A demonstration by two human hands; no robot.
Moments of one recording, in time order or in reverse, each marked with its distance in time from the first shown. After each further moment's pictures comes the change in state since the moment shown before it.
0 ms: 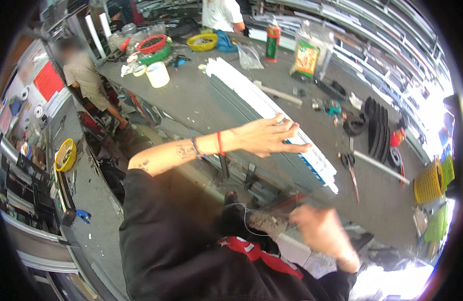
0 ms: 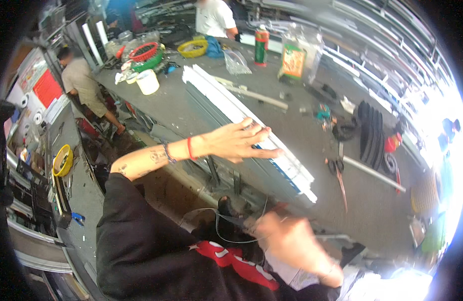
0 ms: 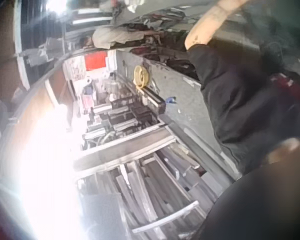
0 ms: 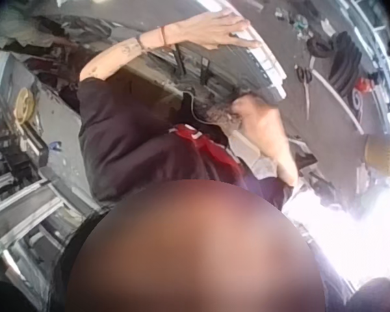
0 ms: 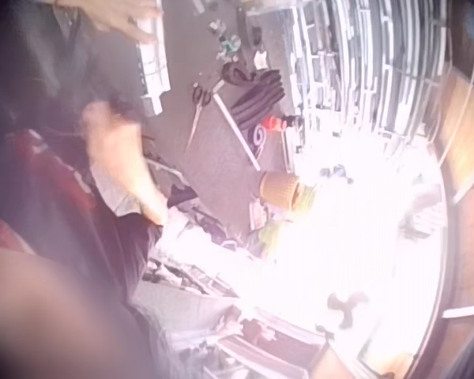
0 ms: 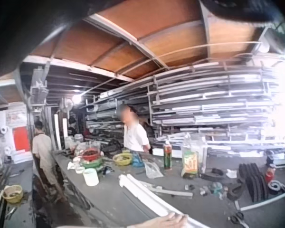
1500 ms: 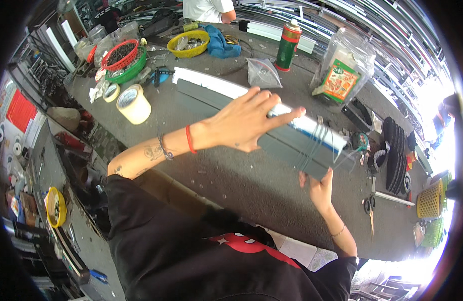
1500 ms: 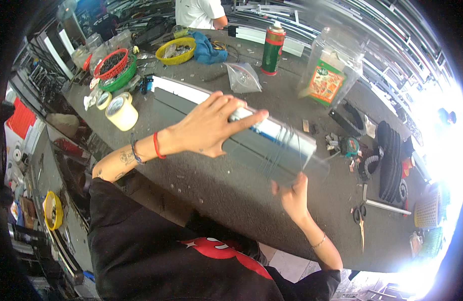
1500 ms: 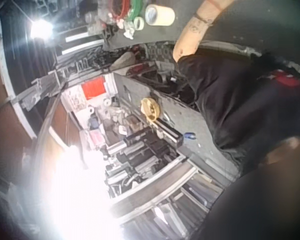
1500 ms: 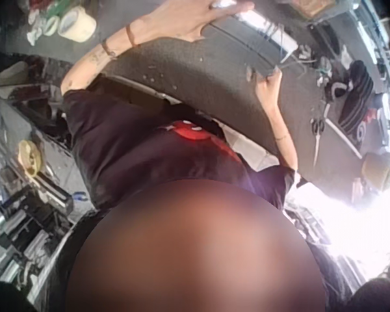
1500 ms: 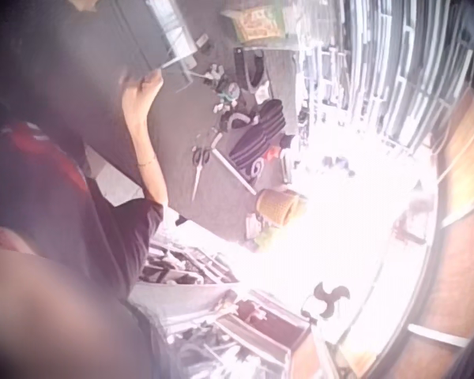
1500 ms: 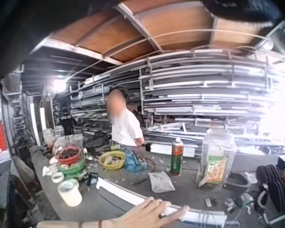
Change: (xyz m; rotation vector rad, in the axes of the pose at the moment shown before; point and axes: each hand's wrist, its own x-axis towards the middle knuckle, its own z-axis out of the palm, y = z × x) left_hand -0.090 -0.205 0.098 -0.404 0.003 -0.238; right_hand 0.277 0.110 0.068 0.775 0.484 0.353
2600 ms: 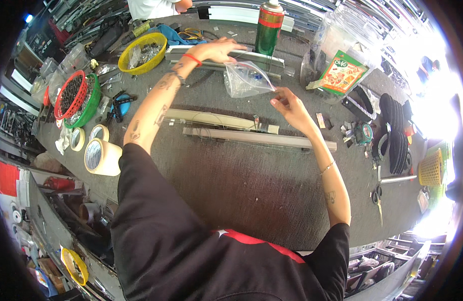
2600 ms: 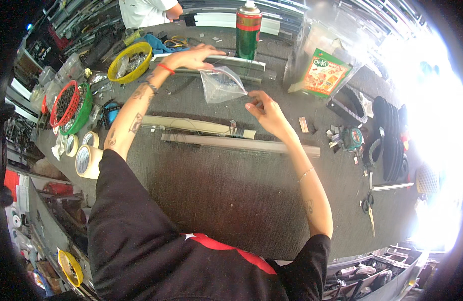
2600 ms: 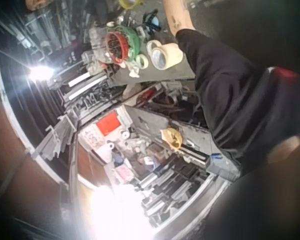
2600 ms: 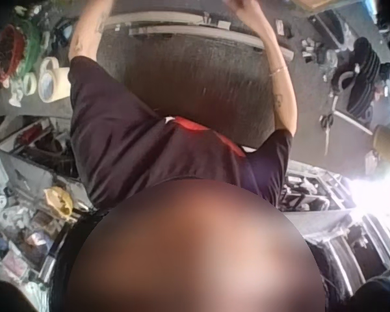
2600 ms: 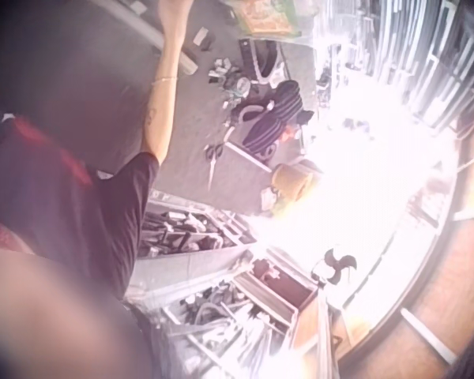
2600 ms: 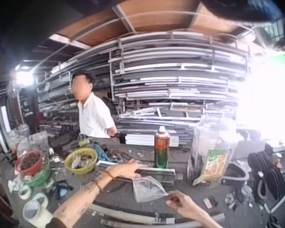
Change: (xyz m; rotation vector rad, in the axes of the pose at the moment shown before) left_hand 0.090 -0.297 0.199 -0.358 -0.443 -0.077; right_hand 0.221 0.109 0.008 -0.434 -0.012 0.026
